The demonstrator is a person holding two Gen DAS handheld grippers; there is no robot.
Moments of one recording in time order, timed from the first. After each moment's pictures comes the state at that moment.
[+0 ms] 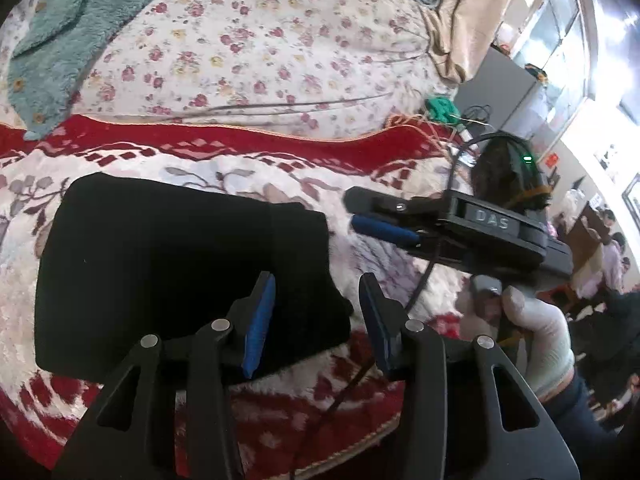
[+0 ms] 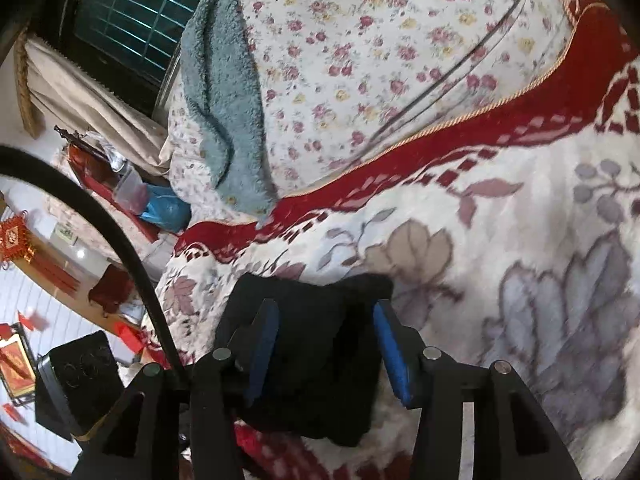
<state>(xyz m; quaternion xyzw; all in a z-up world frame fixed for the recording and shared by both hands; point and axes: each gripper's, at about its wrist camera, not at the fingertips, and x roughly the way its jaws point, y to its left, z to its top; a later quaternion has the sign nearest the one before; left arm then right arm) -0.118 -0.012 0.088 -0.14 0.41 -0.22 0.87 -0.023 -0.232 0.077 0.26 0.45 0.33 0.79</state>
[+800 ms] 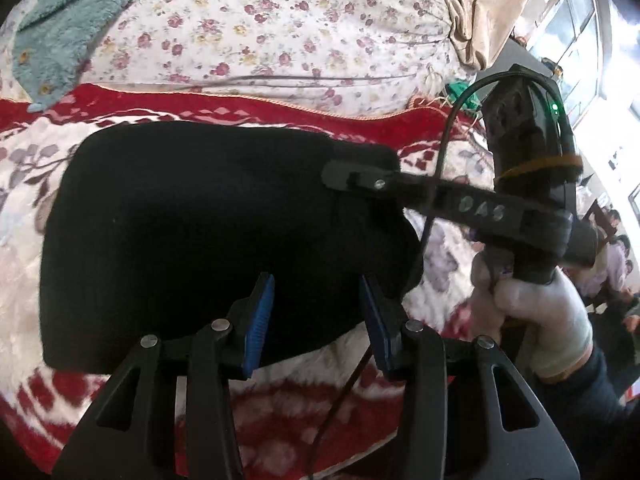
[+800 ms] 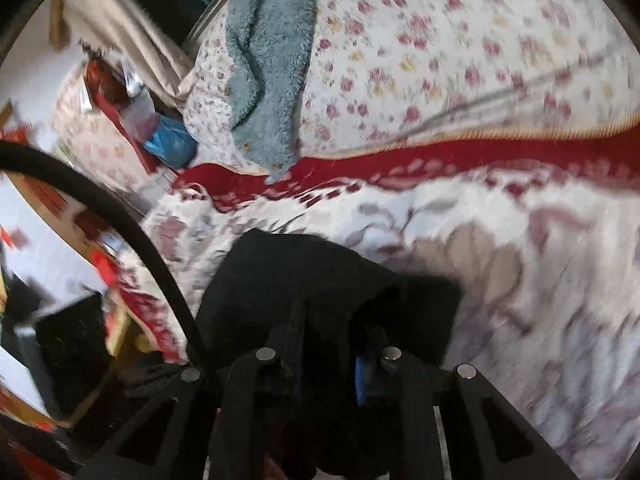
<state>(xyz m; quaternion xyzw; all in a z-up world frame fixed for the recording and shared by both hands) -0.101 0.002 0.048 -0.15 0.44 -0.21 0.86 -0.014 -0.160 0.078 0.09 0.44 0.35 0.82</state>
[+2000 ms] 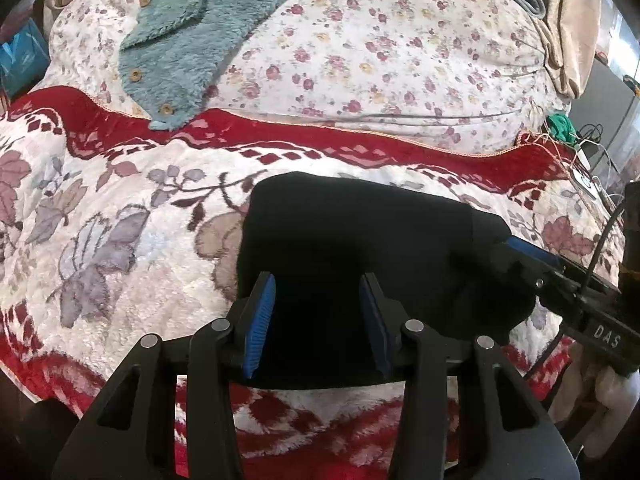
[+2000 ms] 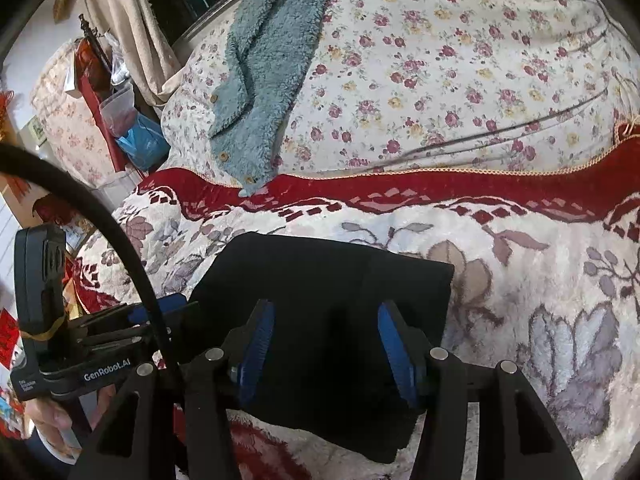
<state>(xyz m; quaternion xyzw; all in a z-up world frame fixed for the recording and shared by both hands) -0.106 0.071 0.068 -0.09 0.43 -0.01 0.90 -0.061 -0.140 0.099 0.06 0.40 0.30 0.87</state>
